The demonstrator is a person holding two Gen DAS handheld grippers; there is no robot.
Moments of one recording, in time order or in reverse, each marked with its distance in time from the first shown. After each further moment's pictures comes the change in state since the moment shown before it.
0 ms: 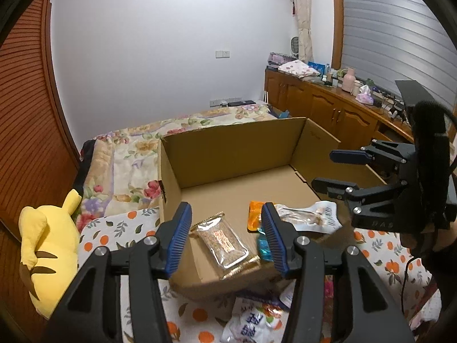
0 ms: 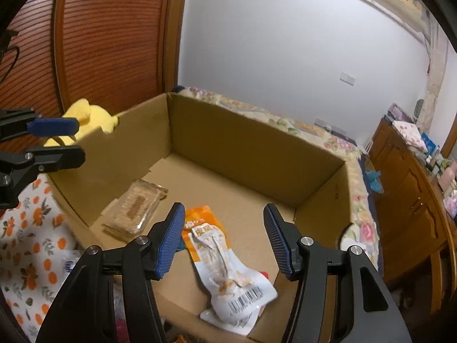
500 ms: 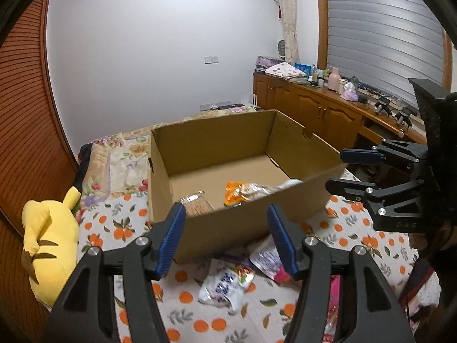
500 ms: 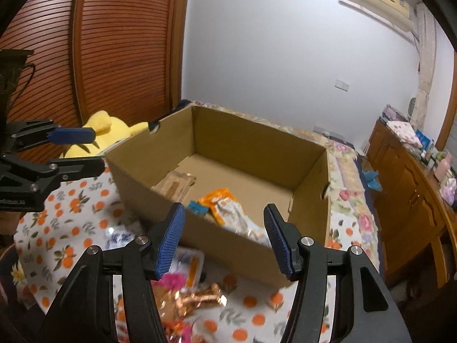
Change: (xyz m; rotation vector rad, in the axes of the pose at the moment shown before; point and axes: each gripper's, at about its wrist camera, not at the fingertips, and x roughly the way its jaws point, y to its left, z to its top) left arm -0.053 -0.030 -0.041 0.033 -0.021 -0.036; right arm -0.085 0.029 -0.042 0.033 -0.052 0.015
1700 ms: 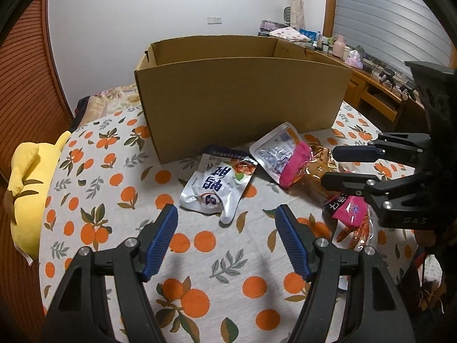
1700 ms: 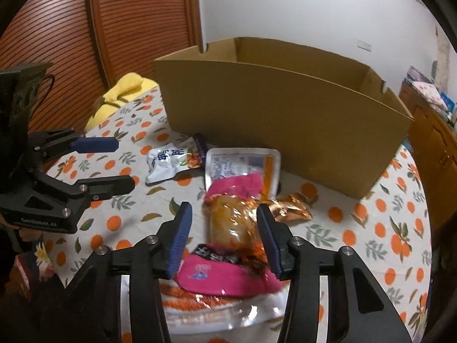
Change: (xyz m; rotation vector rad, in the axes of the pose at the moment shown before) left arm 0.021 -0.006 -0.110 -0.044 0.176 0.000; right arm 0.033 0.057 -0.089 0.043 0.155 0.156
